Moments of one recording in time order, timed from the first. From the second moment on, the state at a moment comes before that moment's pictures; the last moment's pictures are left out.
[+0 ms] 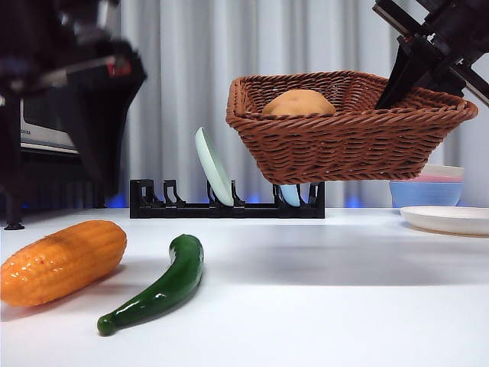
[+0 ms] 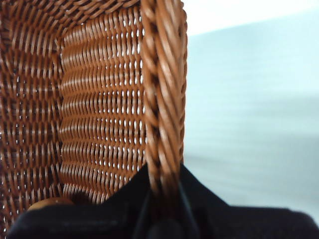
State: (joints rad) left arm -0.64 1.27 0.92 -0.82 -0.06 -0.33; right arm 0.18 1.35 1.02 -0.37 -0.44 0.31
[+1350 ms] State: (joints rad) left arm -0.53 1.27 1.02 -0.99 0.34 -0.05; right arm 0.18 1.35 1.02 -0.37 -0.44 0.31
